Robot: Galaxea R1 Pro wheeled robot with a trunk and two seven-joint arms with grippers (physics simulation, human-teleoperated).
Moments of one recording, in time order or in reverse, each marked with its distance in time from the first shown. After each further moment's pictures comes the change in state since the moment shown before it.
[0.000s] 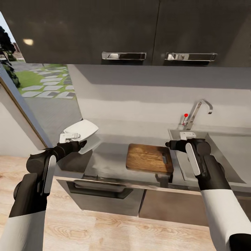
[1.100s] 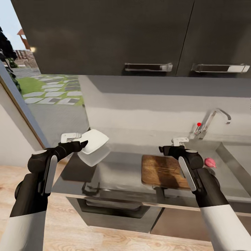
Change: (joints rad) left arm 0.000 0.000 -0.017 0.000 0.001 0.000 0.000; right arm 0.130 0.002 0.108 -0.060 0.001 -0.224 0.000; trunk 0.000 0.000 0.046
